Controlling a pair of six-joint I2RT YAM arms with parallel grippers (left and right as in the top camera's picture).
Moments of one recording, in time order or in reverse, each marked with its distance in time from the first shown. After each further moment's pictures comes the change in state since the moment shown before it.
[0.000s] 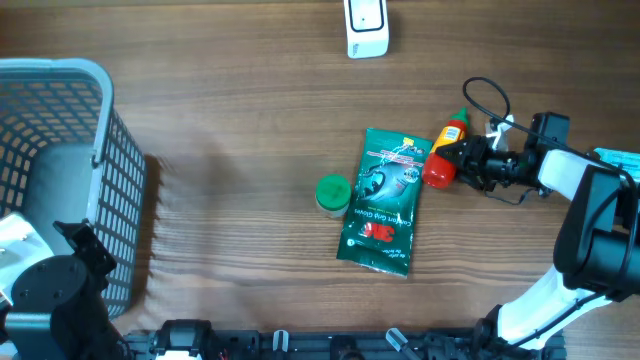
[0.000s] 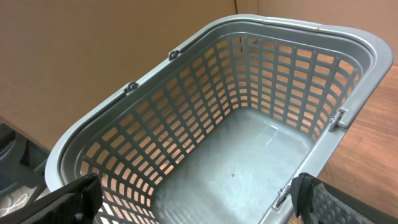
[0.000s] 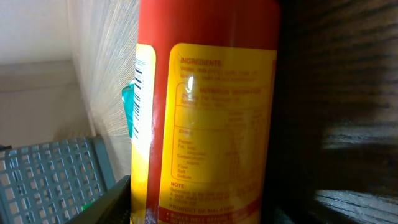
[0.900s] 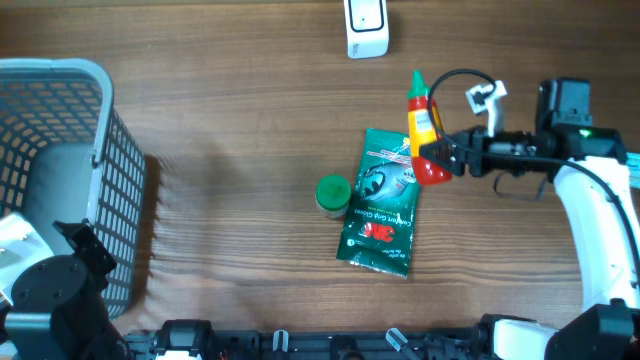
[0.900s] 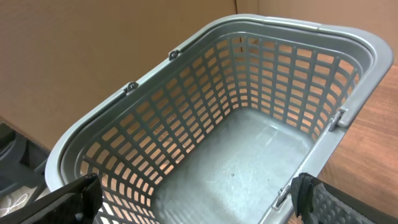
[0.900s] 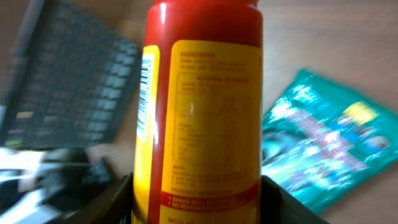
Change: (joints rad) left arm 0.000 0.000 0.000 0.001 0.000 0.000; right arm 0.183 -0.474 0.229 -0.577 -0.030 -0.524
